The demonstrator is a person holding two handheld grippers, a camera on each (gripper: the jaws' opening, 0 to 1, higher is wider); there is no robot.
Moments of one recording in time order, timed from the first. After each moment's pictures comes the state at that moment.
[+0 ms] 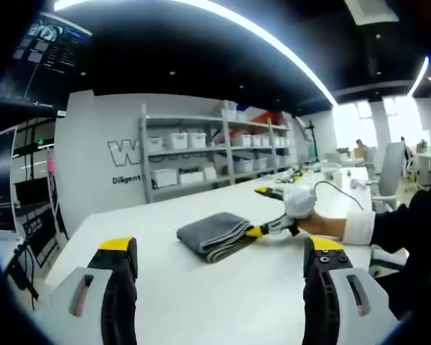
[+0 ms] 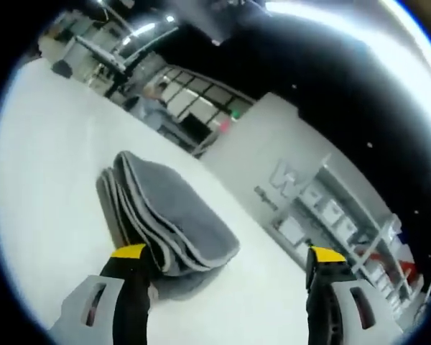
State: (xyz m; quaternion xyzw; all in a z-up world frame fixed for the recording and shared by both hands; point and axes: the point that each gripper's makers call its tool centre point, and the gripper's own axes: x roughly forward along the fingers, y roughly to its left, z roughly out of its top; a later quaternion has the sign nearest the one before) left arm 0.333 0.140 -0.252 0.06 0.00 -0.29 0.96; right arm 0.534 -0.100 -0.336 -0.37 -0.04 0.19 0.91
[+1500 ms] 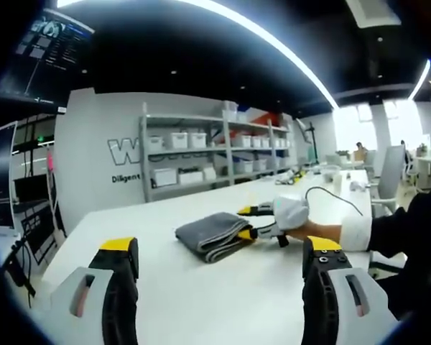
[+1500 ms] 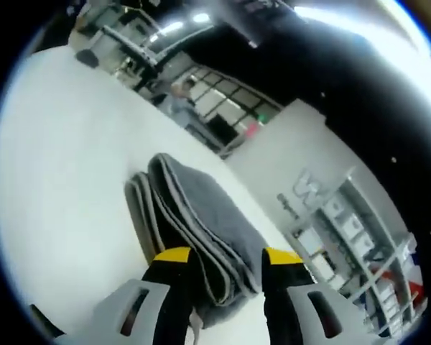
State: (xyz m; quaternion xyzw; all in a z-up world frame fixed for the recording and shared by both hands) left arm 0.335 0.140 -0.252 0.05 0.00 -0.29 0.96; right arm 0.536 -0.053 -0.360 -0.41 -0.03 0.26 0.87
